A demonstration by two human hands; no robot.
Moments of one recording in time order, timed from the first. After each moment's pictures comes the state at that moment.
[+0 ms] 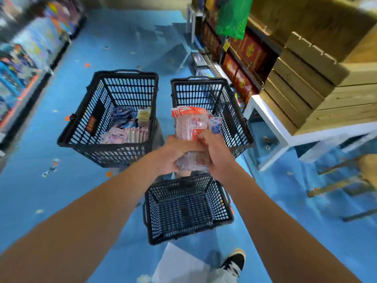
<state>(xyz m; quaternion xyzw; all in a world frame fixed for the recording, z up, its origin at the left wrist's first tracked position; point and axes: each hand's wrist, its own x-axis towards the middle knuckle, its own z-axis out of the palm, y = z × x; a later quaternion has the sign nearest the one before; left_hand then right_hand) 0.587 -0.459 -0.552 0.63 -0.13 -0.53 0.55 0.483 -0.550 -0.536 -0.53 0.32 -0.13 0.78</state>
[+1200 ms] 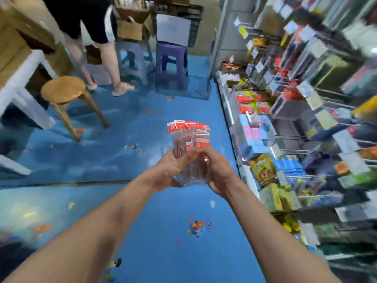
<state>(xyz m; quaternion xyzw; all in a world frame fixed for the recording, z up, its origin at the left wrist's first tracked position) -0.308 -0.397 -0.540 0.36 -0.52 -0.77 0.08 -0.429 -0.306 -0.524 -0.13 0.59 -0.58 0.54</state>
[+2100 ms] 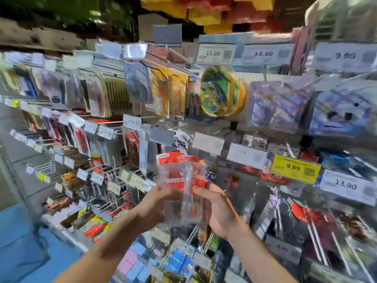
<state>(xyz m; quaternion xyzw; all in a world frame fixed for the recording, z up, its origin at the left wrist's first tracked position) -0.781 -0.302 -0.267 -0.15 -0.61 -0.76 -0.18 -0.756 -0.114 -0.254 -0.03 0.60 -0.80 0.08</state>
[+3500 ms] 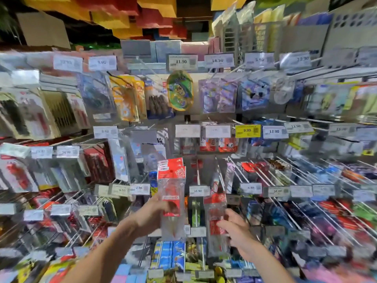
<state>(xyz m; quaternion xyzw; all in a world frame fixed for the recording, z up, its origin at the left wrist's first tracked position) -0.756 -0.372 -0.266 -0.30 -0.59 -0.64 -0.39 -0.613 -0.149 -0.344 0.24 0.67 -0.70 -0.07</state>
